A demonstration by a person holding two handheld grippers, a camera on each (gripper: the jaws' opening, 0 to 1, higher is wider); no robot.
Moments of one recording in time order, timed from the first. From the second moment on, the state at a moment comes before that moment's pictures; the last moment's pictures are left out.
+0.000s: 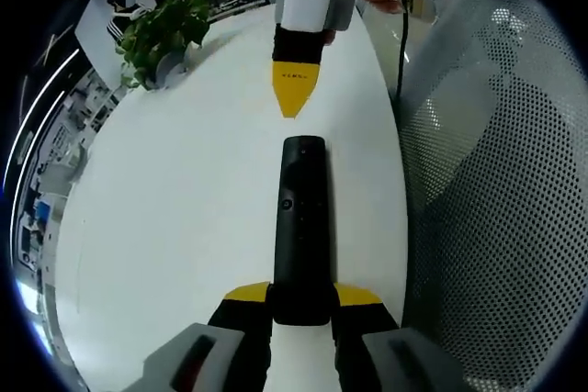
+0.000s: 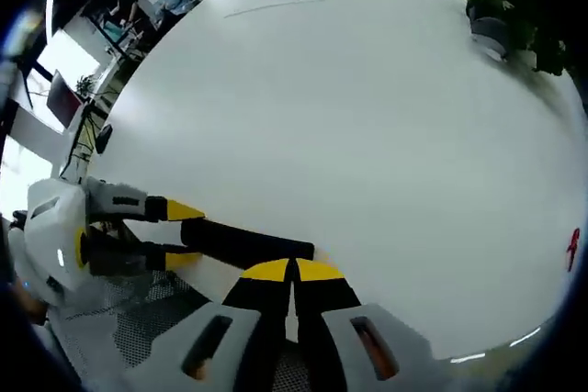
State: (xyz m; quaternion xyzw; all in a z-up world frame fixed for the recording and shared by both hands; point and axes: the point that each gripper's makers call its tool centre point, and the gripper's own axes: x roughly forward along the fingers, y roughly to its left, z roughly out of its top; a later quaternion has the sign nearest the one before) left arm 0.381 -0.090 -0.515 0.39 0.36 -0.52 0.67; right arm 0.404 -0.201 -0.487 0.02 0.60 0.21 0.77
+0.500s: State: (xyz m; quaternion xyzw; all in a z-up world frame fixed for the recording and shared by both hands) left arm 0.381 -0.090 -0.514 0.40 0.35 -0.52 0.67; right arm 0.400 -0.200 -0.505 0.00 0.62 0.20 0.75
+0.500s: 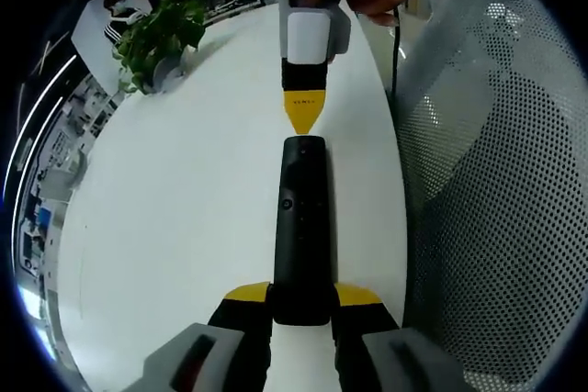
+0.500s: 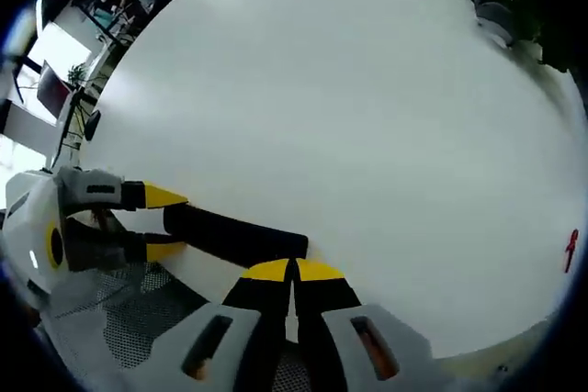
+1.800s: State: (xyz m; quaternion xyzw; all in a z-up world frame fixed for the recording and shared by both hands) left arm 0.383 -0.090 -0.517 0.34 0.38 -0.52 0.68; right arm 0.400 -0.198 -0.513 0.03 0.66 0.19 0.72
